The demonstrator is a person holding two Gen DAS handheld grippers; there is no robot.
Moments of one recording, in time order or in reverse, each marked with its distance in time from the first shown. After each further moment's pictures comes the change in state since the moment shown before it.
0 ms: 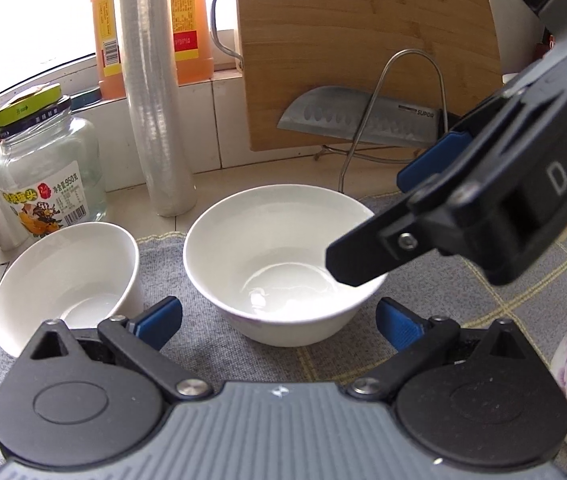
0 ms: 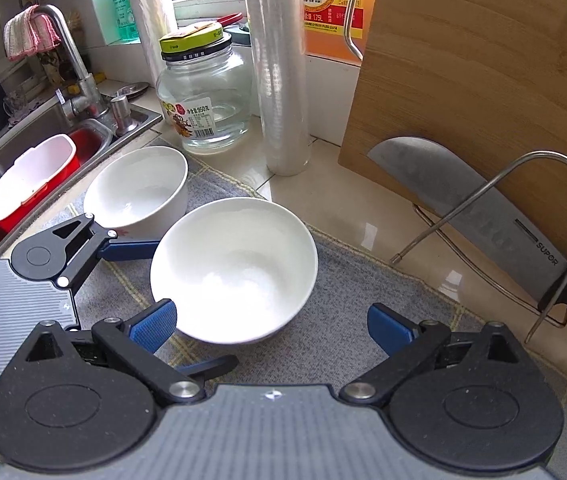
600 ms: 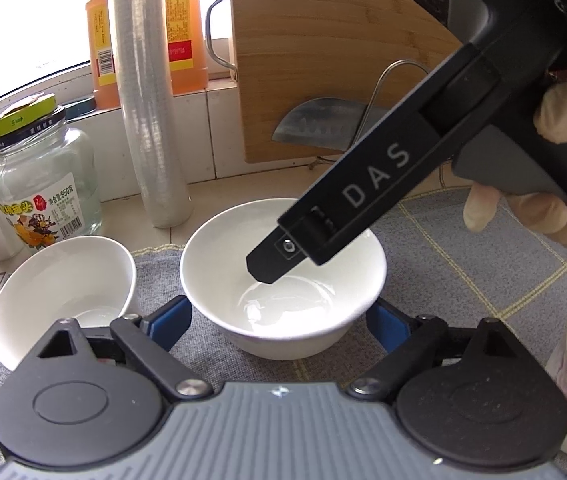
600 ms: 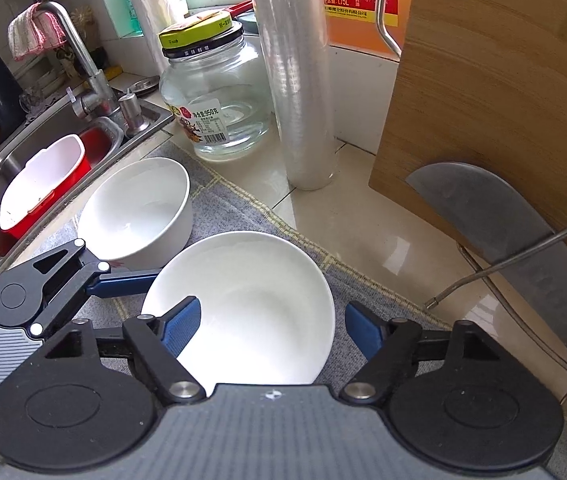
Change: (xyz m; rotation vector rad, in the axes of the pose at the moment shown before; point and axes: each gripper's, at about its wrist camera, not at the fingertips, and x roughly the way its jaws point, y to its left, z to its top) left arm -0.002 0.002 0.003 0.006 -0.014 -0.023; right arm 0.040 -0.007 0.032 -0.028 0.052 0.073
